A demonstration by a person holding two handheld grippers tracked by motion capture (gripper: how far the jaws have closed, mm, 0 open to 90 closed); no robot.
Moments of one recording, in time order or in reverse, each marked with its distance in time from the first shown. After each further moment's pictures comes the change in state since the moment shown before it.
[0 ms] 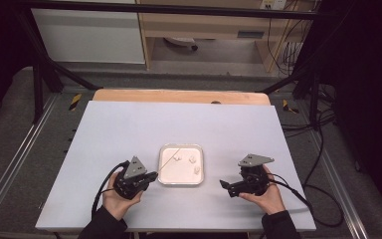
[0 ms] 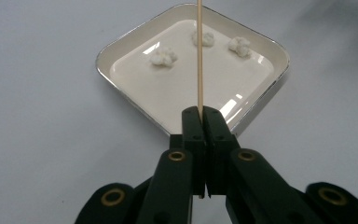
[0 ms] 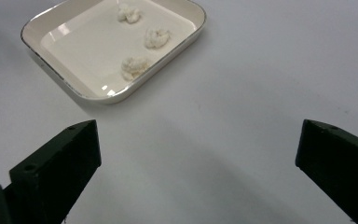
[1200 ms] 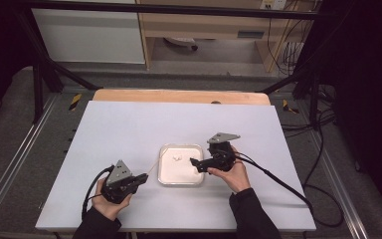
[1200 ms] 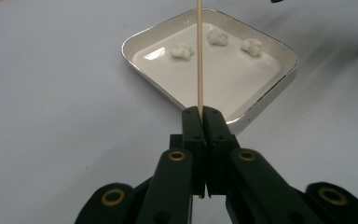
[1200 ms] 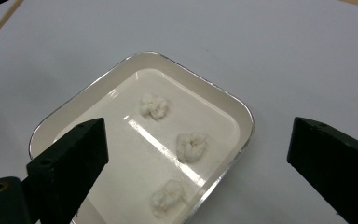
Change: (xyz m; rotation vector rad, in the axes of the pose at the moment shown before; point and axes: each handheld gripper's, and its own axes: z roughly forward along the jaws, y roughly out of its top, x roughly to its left) left arm 0.013 -0.025 -0.015 -0.068 -0.005 -0.062; right arm 0.022 0.074 0.069 -0.058 0.052 0.037
